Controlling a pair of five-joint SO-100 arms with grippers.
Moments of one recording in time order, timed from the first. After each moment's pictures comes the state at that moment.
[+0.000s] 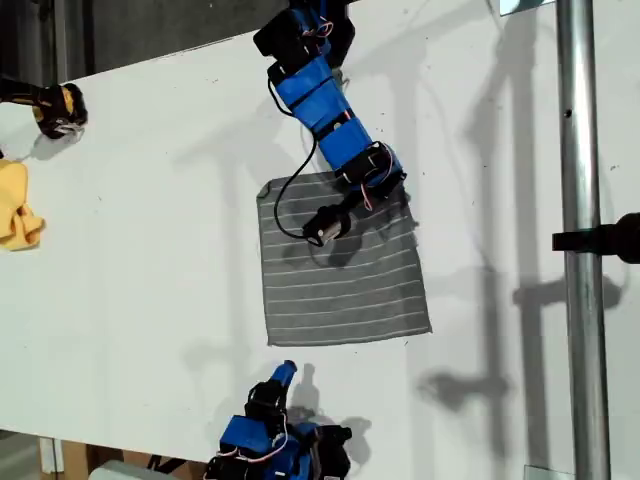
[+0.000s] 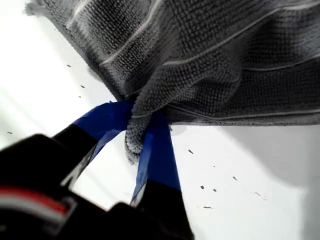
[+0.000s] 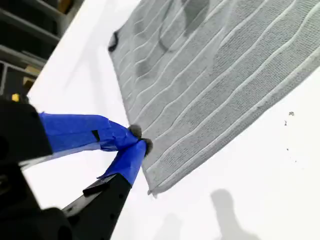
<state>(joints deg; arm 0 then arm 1) -8.9 148.1 134.8 70.3 -75.1 -26.1 61.2 79.8 77.3 73.3</state>
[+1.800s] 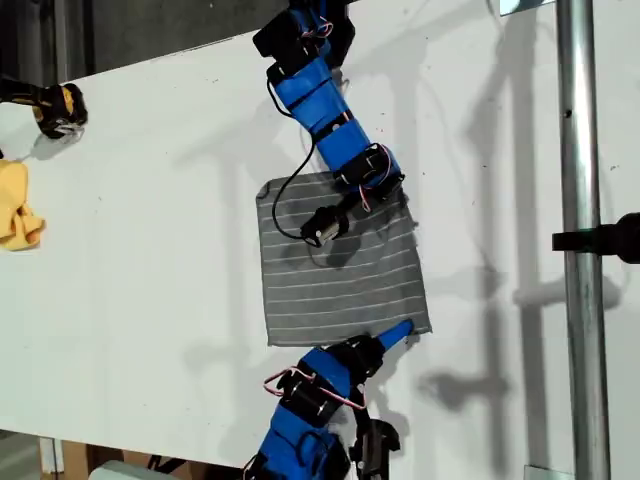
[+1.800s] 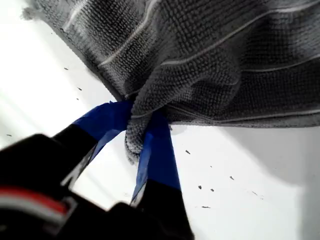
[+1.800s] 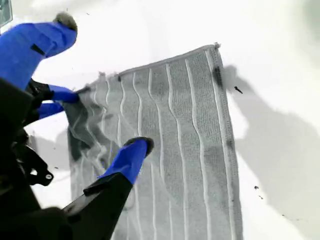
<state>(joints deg) 21.0 84.2 74.9 82.5 -55.1 -25.2 61.1 79.4 77.6 73.3</state>
